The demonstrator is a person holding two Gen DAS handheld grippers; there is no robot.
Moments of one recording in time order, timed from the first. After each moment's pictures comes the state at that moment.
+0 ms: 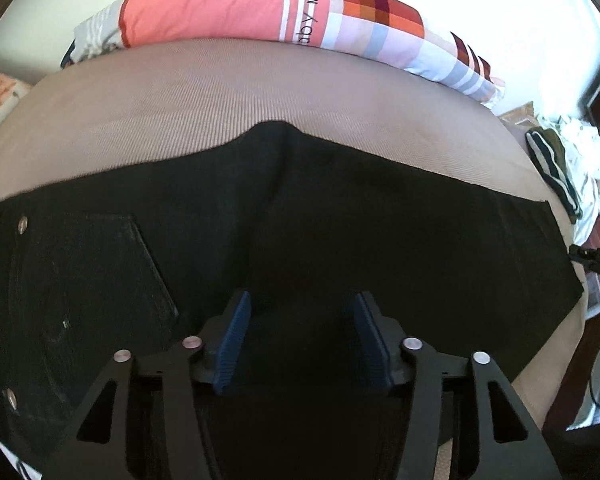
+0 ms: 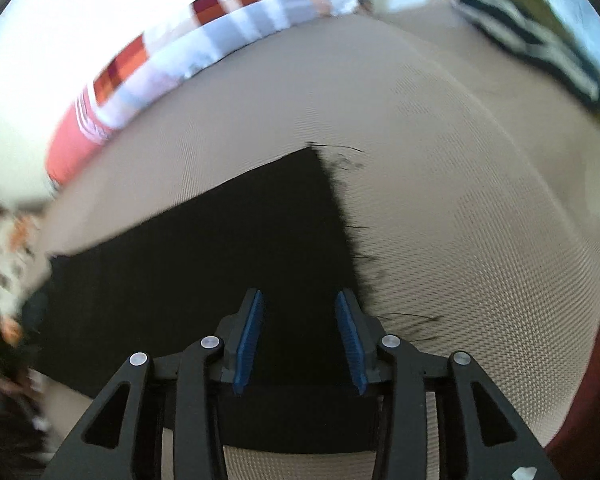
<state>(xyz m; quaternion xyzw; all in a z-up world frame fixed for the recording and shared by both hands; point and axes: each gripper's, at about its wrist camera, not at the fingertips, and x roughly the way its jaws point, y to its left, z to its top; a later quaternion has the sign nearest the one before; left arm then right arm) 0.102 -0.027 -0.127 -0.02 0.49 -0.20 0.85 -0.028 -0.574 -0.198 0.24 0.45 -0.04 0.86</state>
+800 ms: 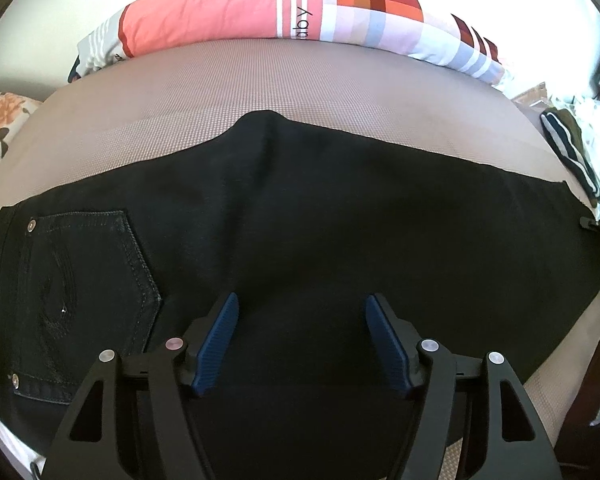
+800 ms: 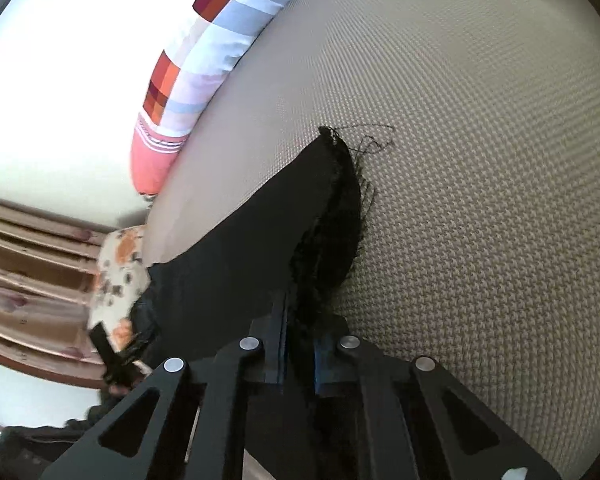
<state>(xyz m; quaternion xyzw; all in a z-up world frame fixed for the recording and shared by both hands) 0.093 -0.049 -0.127 0.03 0.48 -0.17 0.86 0.011 -0.606 -0.236 0.37 0.45 0.14 0.80</state>
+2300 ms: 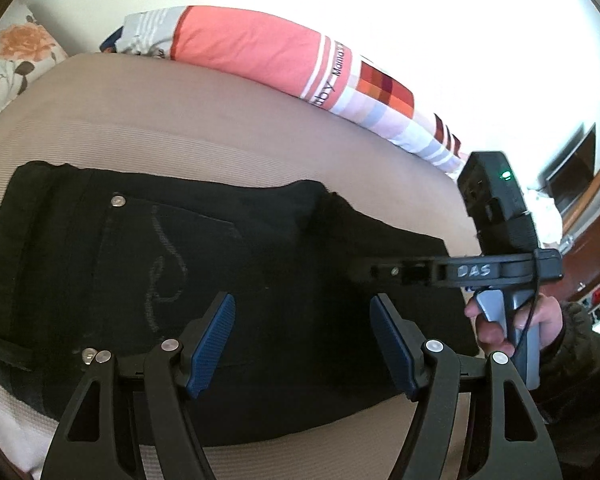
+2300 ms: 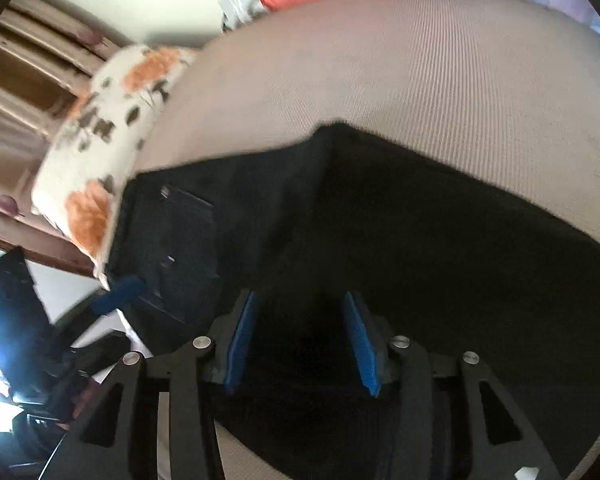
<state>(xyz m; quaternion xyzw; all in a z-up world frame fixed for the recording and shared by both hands) 0.068 0.078 -0.085 -0.15 0.43 -0.25 0.85 0.123 -0.145 -0.180 0.12 0.54 0.27 0.79</state>
